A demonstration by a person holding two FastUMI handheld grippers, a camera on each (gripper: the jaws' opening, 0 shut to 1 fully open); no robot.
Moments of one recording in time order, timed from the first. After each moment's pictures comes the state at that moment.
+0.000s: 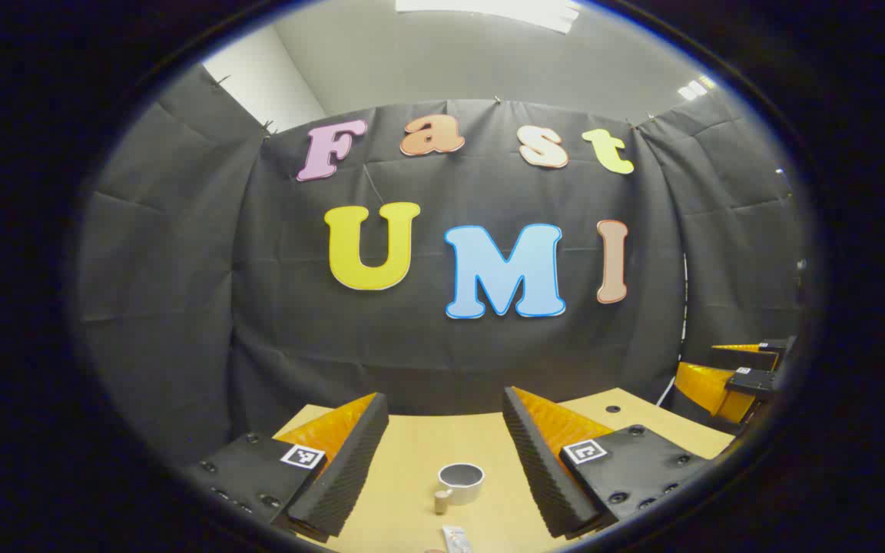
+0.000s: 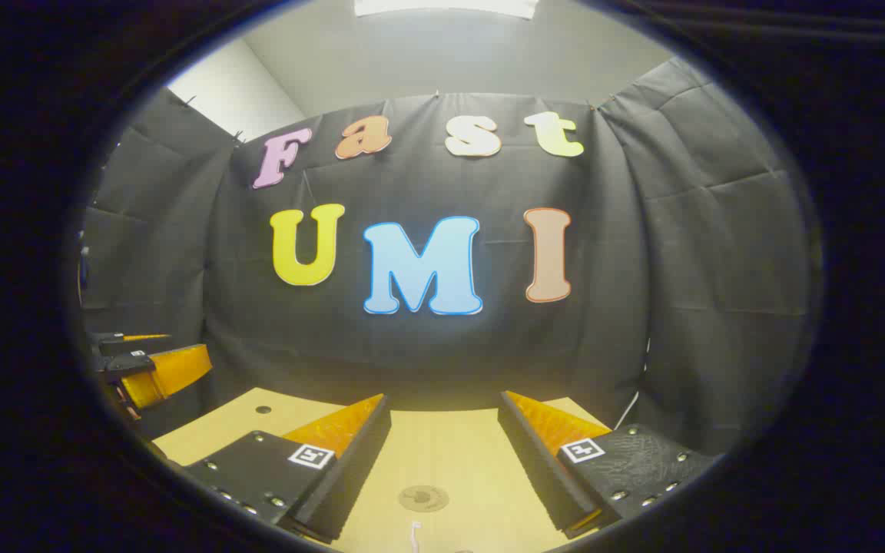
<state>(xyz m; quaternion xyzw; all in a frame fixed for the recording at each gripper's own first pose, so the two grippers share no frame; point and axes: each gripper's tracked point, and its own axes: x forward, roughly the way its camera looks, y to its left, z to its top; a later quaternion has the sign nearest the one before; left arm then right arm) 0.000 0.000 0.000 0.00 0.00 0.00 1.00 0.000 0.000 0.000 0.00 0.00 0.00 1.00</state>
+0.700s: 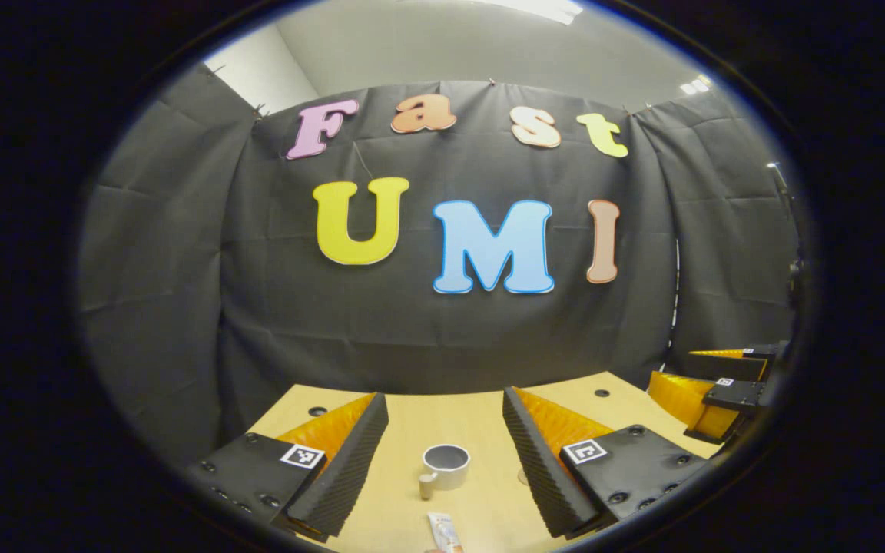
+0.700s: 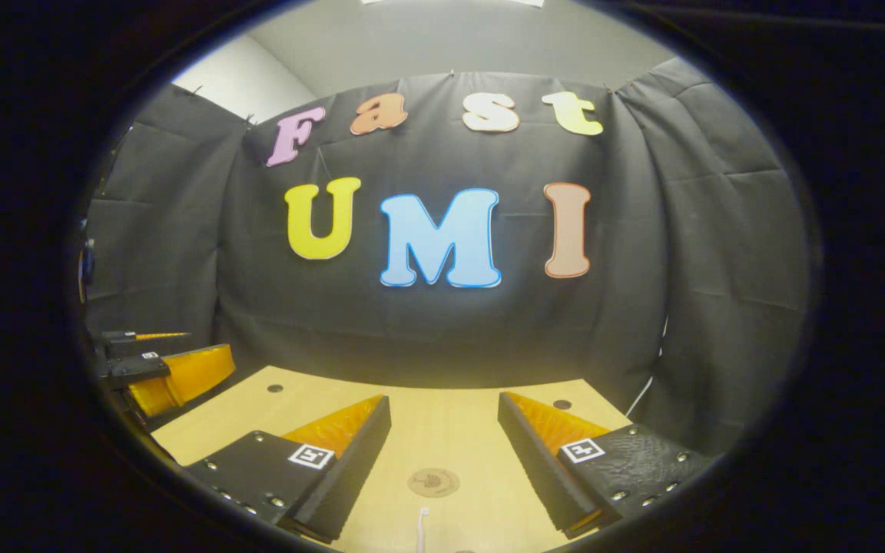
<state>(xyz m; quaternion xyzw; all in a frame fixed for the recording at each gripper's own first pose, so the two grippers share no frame) 0.002 -0.020 -0.039 0.00 0.05 -0.01 1.00 0.004 0.010 -0.040 -0.01 0.07 0.03 1.00</state>
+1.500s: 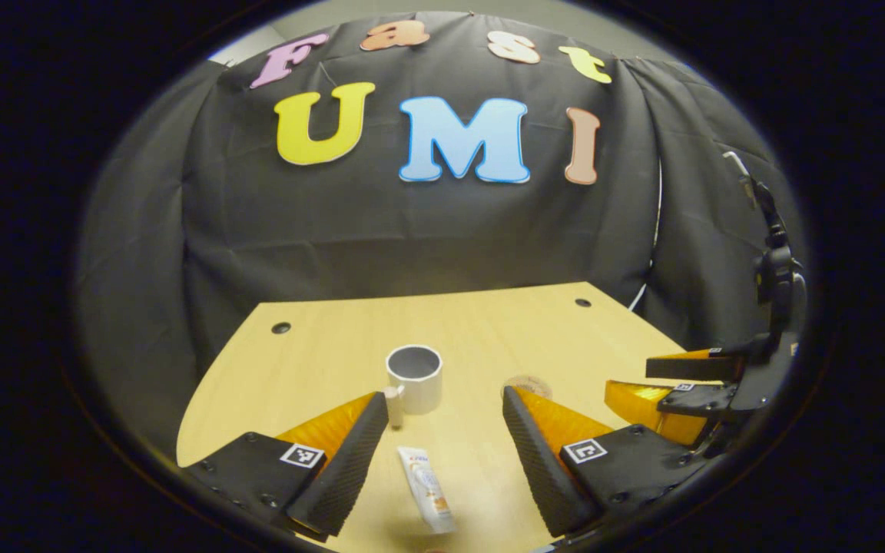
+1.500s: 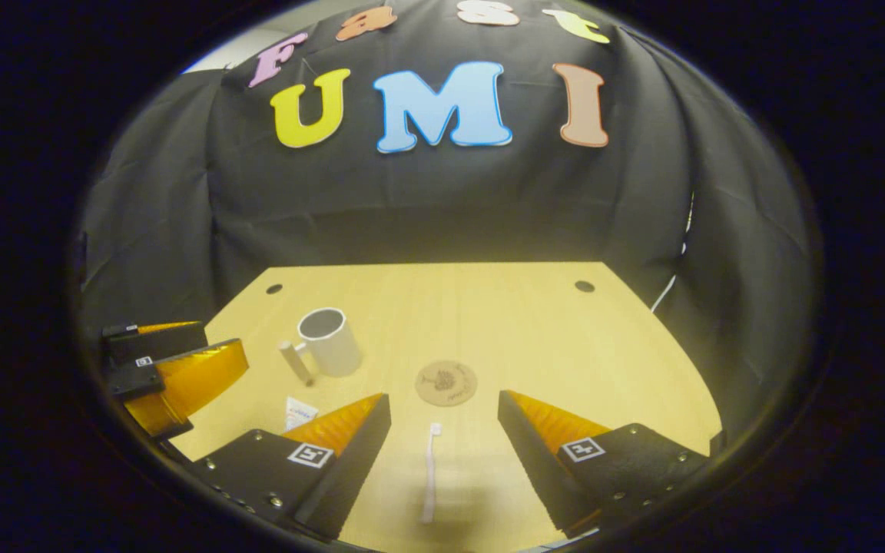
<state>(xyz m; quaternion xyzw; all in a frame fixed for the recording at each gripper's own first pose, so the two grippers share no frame) -0.012 -0.045 -0.208 0.00 0.24 -0.06 0.97 -0.012 0.019 -0.205 0.02 0.30 0.05 0.95</state>
